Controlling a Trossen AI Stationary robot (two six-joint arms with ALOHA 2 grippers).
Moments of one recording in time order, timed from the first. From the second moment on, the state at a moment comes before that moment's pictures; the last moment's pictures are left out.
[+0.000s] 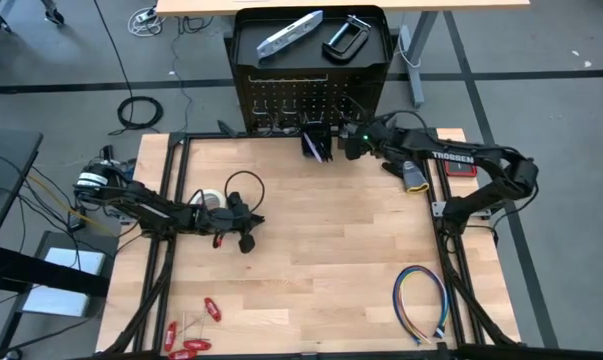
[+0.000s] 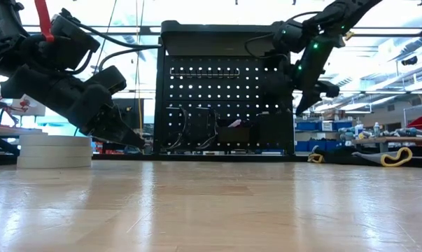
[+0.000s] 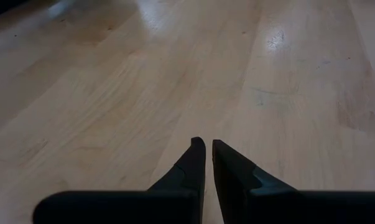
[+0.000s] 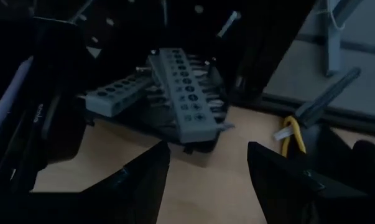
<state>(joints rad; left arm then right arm) -0.11 1.40 0.21 0.66 -0.37 -0.28 -0.55 1.42 0.96 -0.48 0.48 0.64</state>
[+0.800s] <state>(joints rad) -0.12 0.90 0.50 -0.68 -0.33 -0.50 -0.05 1.31 0.96 -0.47 0.66 0.61</state>
